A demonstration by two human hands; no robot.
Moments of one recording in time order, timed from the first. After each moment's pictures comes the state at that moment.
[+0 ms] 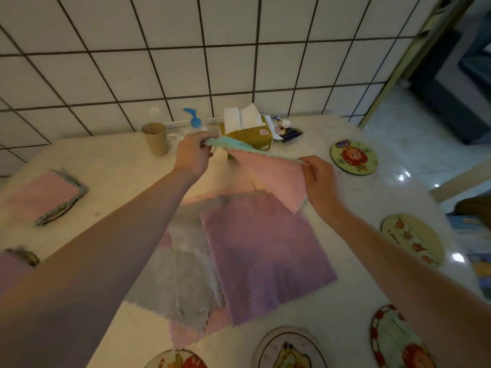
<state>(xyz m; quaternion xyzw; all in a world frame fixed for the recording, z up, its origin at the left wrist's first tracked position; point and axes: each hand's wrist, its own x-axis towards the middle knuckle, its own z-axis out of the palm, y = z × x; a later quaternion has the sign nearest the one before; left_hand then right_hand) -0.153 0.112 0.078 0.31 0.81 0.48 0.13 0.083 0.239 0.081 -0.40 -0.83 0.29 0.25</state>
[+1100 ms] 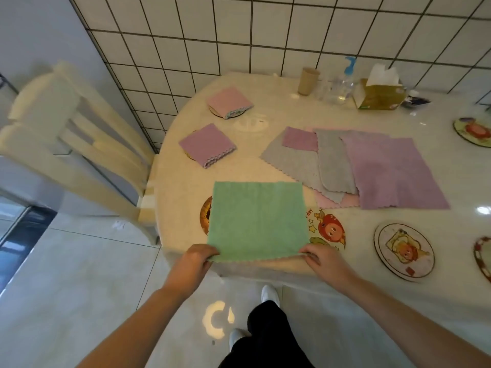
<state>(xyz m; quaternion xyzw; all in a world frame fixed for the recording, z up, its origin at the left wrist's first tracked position) 0.063 -0.531 -0.034 0.32 0.90 0.25 0.14 0.204 -0.227 -0.026 -0.12 -0.94 0.32 -0.07</state>
